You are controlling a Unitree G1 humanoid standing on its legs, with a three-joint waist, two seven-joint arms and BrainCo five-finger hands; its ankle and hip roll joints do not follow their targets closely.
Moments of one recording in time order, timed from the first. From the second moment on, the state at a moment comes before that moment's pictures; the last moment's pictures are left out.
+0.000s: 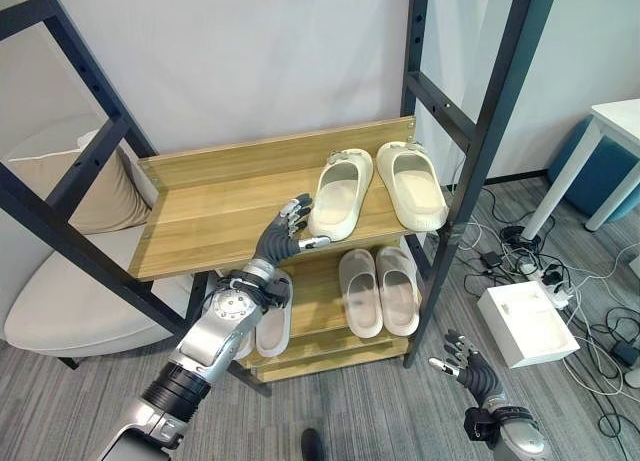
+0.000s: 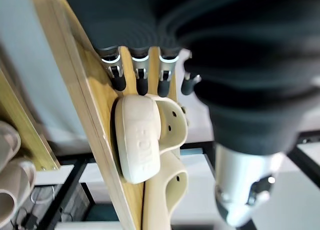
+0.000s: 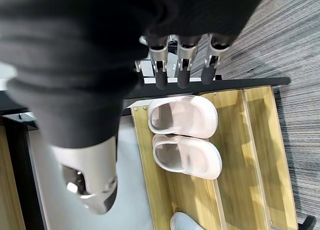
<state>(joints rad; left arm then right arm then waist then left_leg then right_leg) -0.29 0.49 -0.39 0.03 -0.51 -0.01 0.11 0.30 -0.35 0.18 0.19 0.39 -0.05 -0.02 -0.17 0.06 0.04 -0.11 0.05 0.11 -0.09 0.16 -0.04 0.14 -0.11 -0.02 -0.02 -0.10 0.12</state>
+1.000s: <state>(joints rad) -0.03 0.39 -0.26 -0.47 -0.63 -0.18 0.07 0.32 -0.32 0.19 0.23 0.39 -0.11 -0.04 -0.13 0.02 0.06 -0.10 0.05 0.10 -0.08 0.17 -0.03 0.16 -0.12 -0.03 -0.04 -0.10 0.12</state>
